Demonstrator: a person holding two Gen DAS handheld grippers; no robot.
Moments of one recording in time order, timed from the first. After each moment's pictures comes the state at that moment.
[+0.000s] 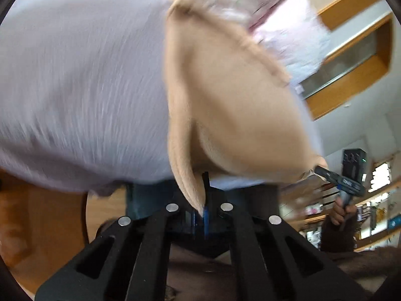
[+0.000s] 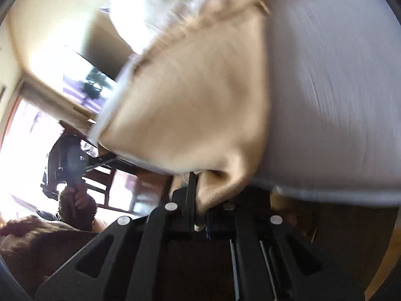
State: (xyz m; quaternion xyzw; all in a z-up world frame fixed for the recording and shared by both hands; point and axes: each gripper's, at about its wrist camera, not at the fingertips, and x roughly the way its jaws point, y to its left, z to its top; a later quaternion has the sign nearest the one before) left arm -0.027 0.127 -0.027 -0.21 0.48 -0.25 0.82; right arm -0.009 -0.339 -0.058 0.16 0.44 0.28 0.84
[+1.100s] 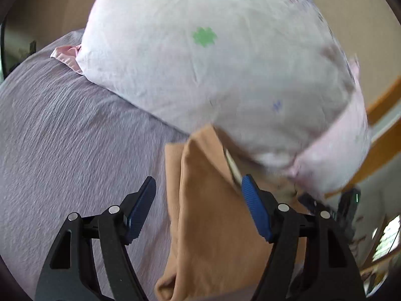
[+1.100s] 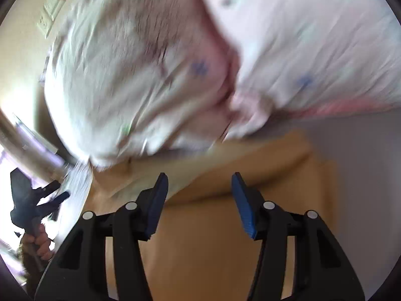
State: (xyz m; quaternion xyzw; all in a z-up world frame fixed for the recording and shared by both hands) left arm 0.257 0.134 0.048 -0.24 0.43 -0.12 0.86; right arm 0.326 -0.311 -0.011 0.17 0.43 0.18 0.87
